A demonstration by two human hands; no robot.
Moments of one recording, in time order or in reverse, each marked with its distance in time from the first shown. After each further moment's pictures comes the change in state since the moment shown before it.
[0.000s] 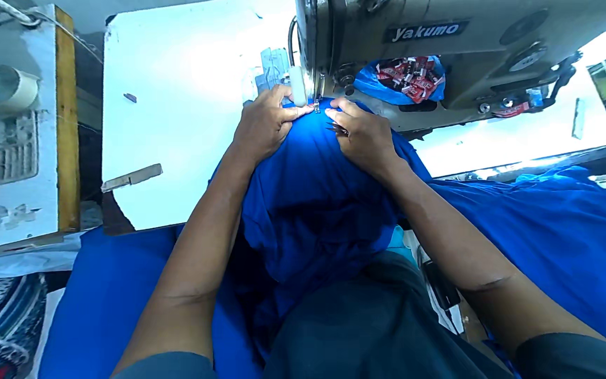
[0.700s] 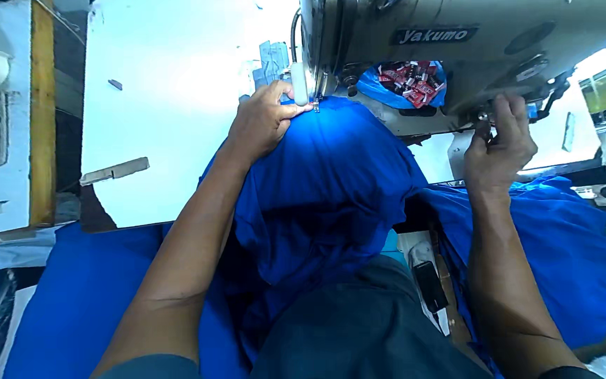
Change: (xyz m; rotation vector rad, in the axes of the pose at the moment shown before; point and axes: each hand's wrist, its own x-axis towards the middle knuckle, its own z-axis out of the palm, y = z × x) left_hand 0.000 0.002 0.001 0.016 0.007 -0.012; right_hand -0.121 0.119 -0.099 -0.208 0.431 0.346
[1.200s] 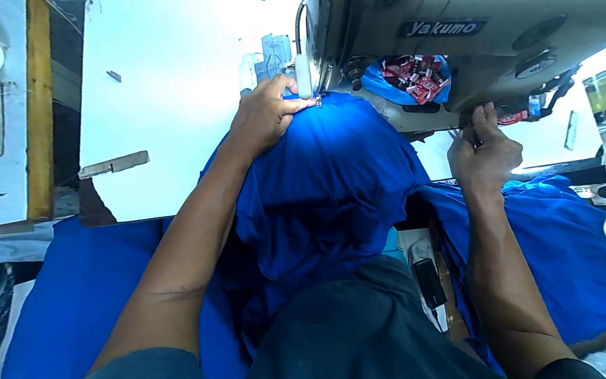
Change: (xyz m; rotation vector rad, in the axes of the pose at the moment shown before) left_hand -0.001 -0.001 0.001 -0.002 -0.009 -0.004; right_hand -0.009 -0.012 0.006 -0.135 -0.182 0.183
